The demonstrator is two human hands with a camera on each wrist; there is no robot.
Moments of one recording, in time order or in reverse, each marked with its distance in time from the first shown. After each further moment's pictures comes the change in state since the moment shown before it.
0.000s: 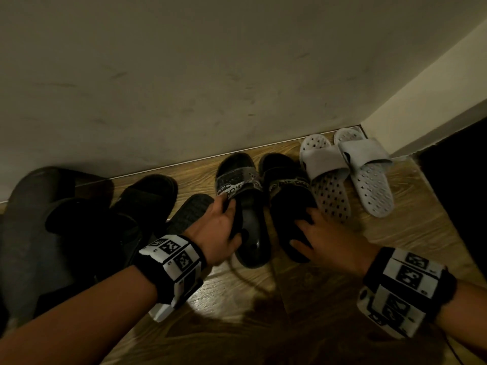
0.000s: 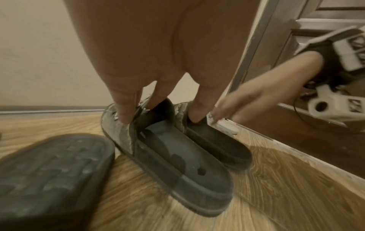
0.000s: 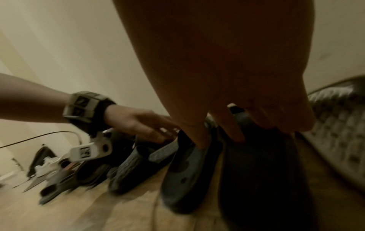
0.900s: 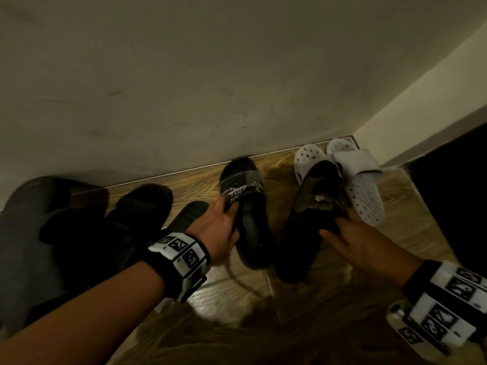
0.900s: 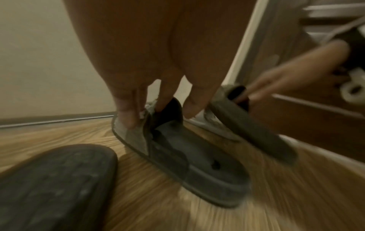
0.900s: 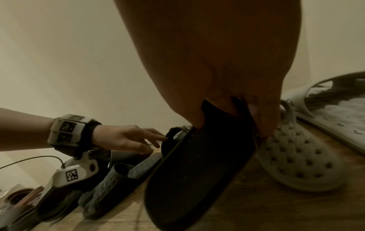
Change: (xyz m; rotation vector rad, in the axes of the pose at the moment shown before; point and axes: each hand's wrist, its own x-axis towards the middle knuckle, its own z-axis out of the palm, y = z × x) left_hand 0.019 0.015 -0.011 0.080 0.046 0.001; right_hand -0.032 0.057 -0.015 0.371 0.209 0.058
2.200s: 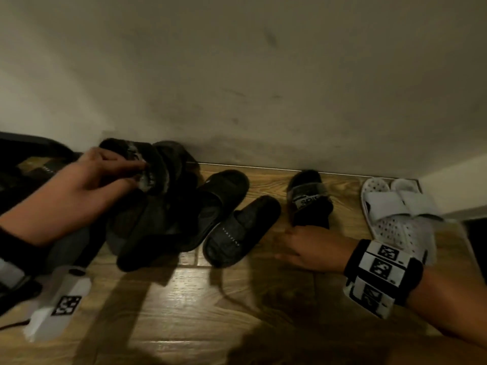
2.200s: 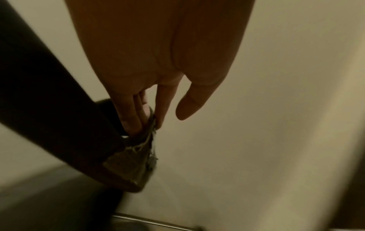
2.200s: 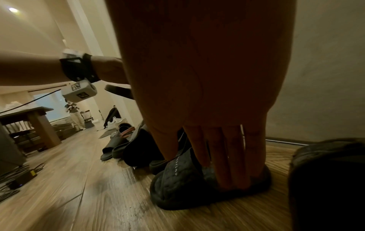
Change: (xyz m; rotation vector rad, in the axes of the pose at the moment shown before) left_hand -0.275 -0.197 -0.135 -0.414 0.511 -0.342; right_hand 0.037 -0.218 0.044 -0.620 -0.392 -0.608
